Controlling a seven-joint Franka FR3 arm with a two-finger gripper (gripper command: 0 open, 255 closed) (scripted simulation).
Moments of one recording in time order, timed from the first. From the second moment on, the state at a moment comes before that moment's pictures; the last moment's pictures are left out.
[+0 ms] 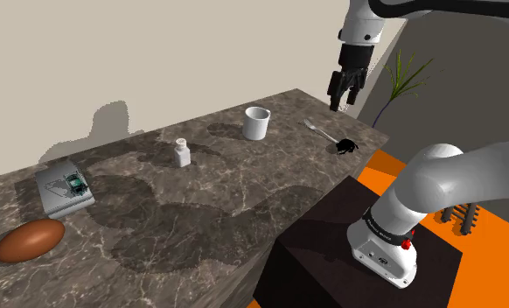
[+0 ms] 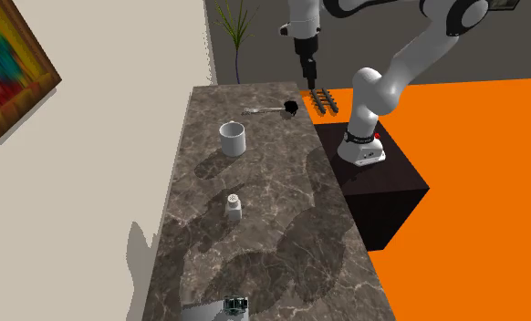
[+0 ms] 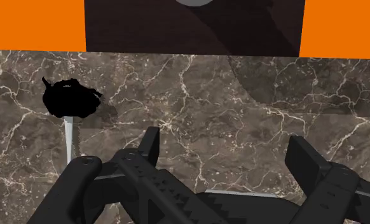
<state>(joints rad) -0.02 -0.75 0.04 -2.41 0.06 1.47 0.03</state>
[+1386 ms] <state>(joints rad) 0.07 -0.11 0.31 -2.07 0.11 1.78 0.33</state>
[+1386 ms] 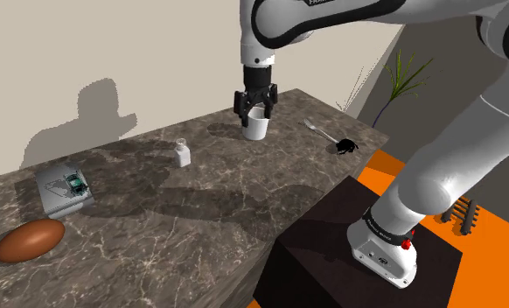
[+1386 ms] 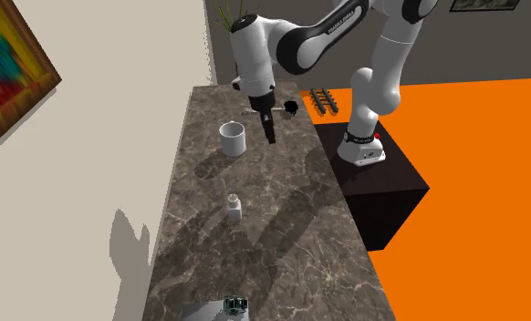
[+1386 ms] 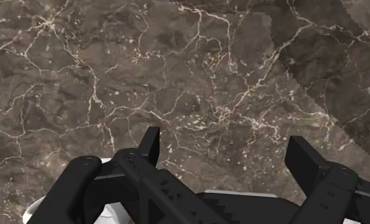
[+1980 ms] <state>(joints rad) 0.14 0.25 0.36 -1.75 0.01 1.80 0.48</state>
